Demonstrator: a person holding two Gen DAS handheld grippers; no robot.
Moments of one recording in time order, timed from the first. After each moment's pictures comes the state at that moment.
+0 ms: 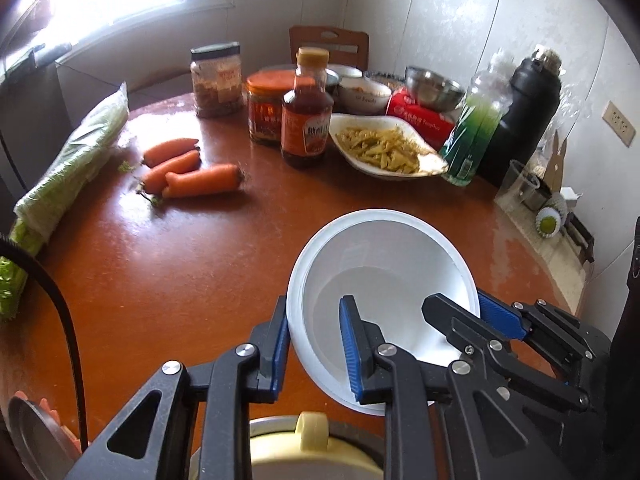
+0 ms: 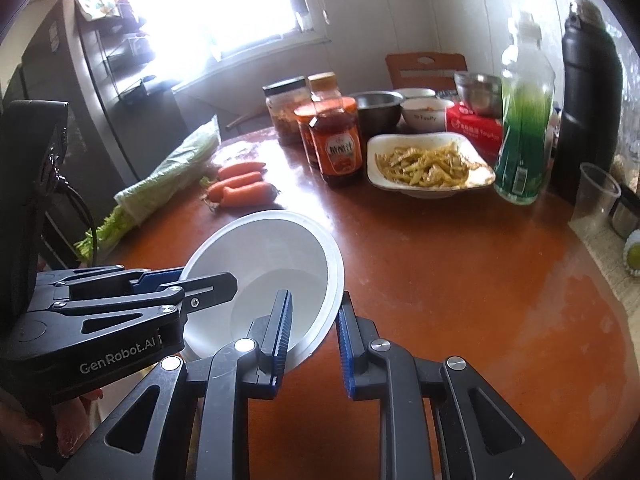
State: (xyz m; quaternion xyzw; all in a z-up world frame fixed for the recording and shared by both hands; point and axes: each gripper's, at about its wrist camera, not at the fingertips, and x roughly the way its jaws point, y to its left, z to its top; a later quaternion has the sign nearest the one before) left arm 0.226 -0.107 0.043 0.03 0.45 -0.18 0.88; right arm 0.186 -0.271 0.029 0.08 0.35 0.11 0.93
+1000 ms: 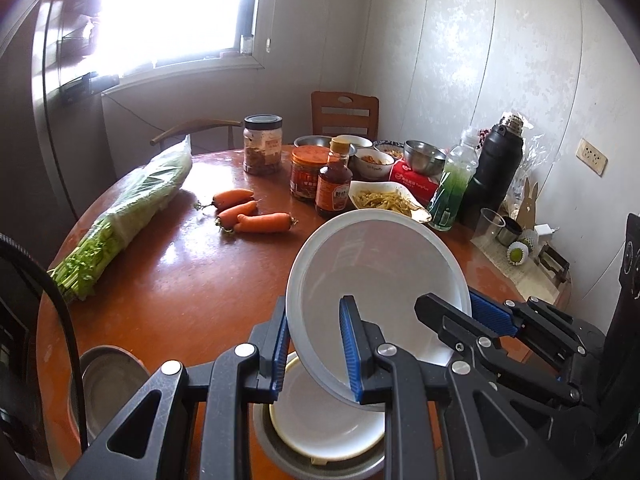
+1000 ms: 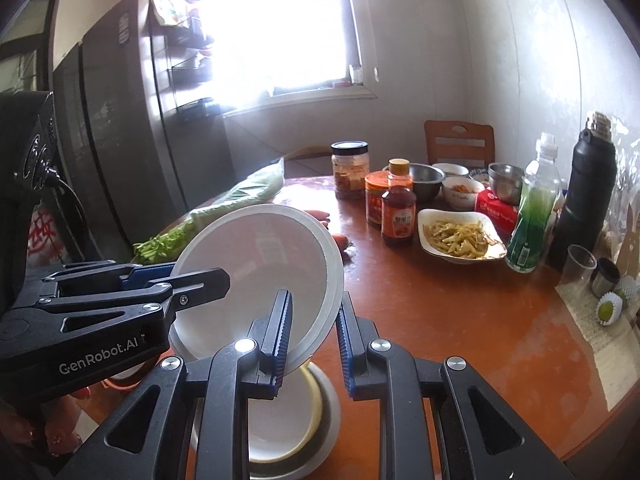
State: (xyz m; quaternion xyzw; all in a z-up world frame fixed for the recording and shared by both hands) left arm 0.119 -0.033 0.122 0.00 0.35 -0.16 0.92; right arm 0.095 -0.202 0.108 0.02 0.27 0.14 0.95
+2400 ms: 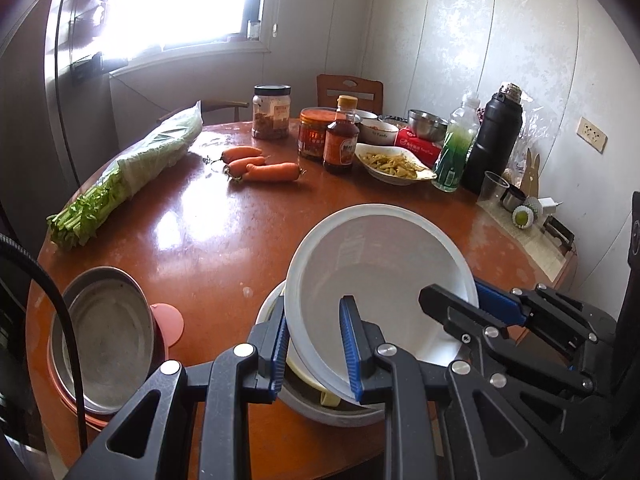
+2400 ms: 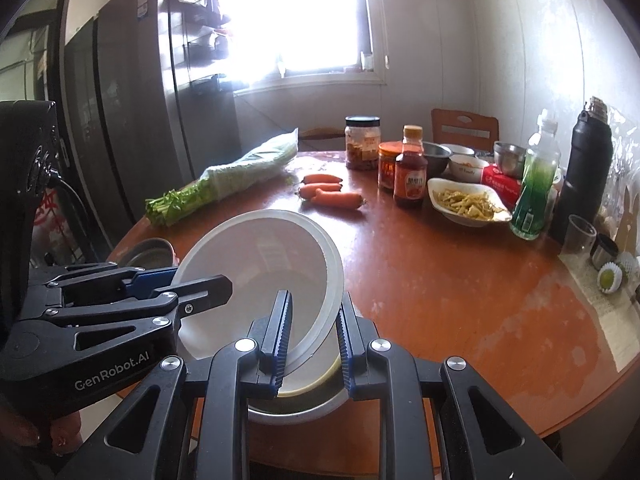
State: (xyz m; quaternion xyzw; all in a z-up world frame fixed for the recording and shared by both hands) left arm 0.075 -0.020 0.057 0.00 0.37 -0.15 0.92; right arm 0.052 -0.183 0.056 0.00 0.29 0.15 0.95
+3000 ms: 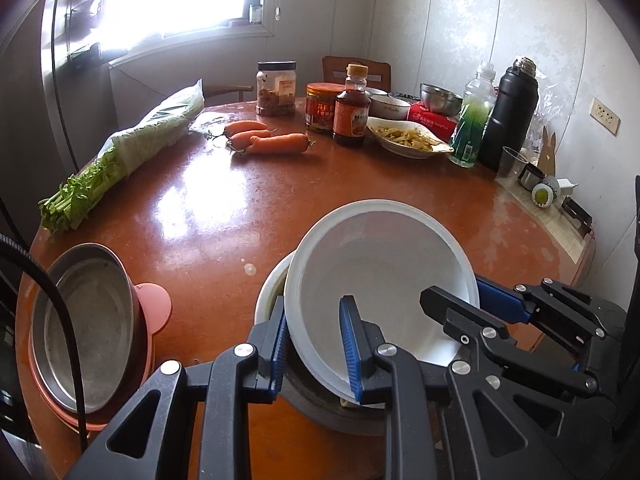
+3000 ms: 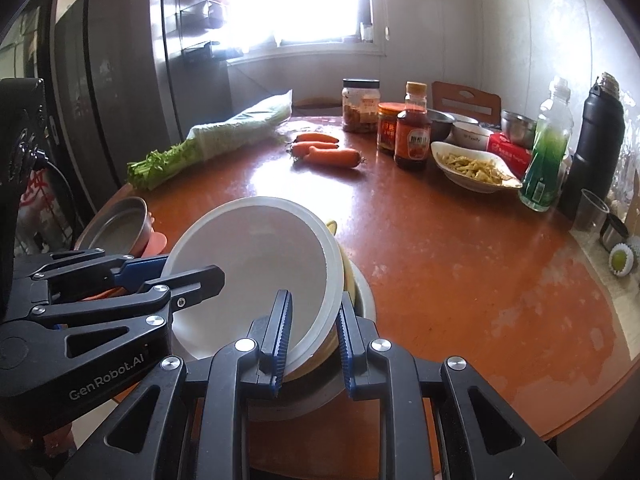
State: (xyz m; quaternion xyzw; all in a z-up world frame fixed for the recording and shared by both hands) left arm 0.089 -0.025 0.020 0.02 0.39 -0.13 0.91; right arm 0.072 -0.178 0.015 -0.02 0.33 0.14 0.93
